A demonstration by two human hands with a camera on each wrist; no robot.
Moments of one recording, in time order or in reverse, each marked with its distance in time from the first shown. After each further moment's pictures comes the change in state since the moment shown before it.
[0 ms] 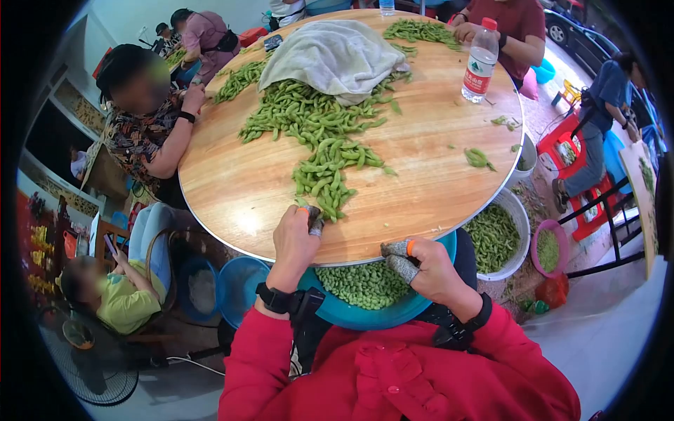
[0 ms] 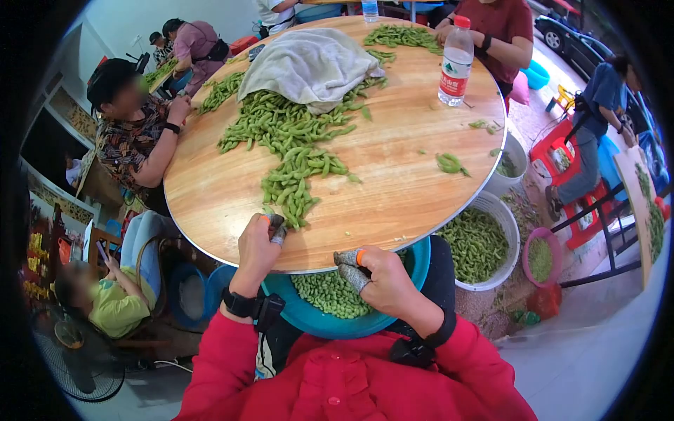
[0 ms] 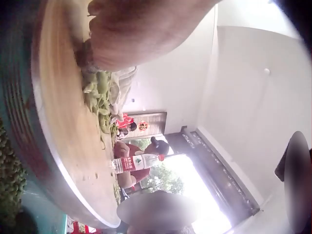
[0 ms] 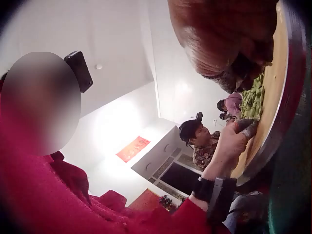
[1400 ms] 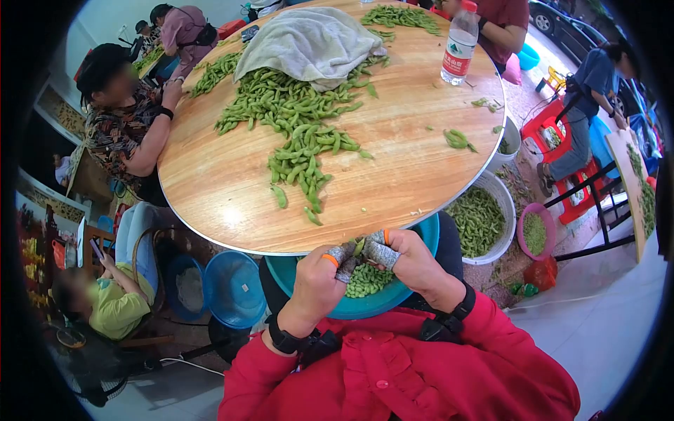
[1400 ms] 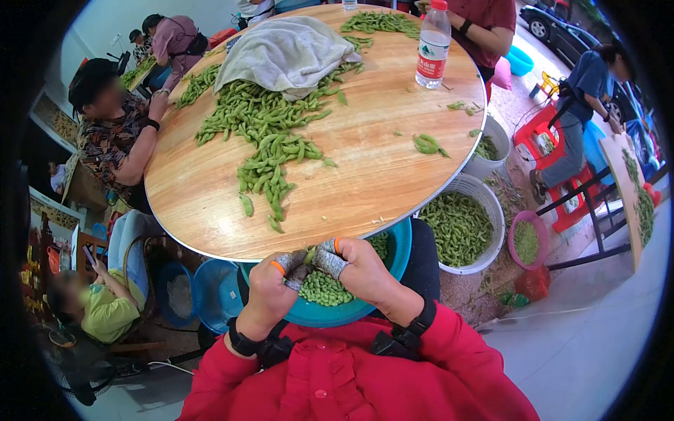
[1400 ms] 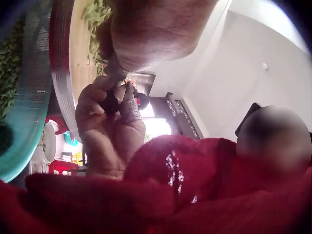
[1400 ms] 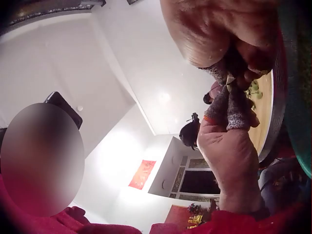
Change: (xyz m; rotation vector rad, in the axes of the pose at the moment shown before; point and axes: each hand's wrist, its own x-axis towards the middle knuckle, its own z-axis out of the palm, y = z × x) left_hand -0.069 0.065 -0.004 -0.453 0.074 0.375; right_hand -0.008 0.000 0.005 0.523 -0.120 0.382
